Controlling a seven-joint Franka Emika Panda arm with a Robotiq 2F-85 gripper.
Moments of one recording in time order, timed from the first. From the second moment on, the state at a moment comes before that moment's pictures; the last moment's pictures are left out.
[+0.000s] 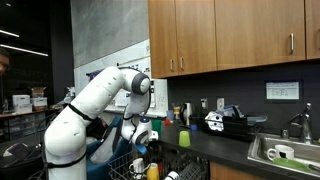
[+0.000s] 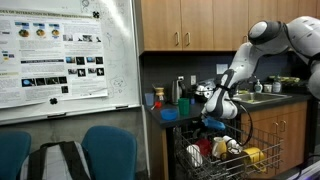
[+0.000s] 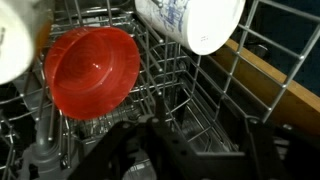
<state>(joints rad) -0.34 0.72 0.49 -2.30 -0.05 3.38 0.15</state>
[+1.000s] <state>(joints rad) 0.37 0.61 -0.17 -2.29 0.10 3.27 0.12</state>
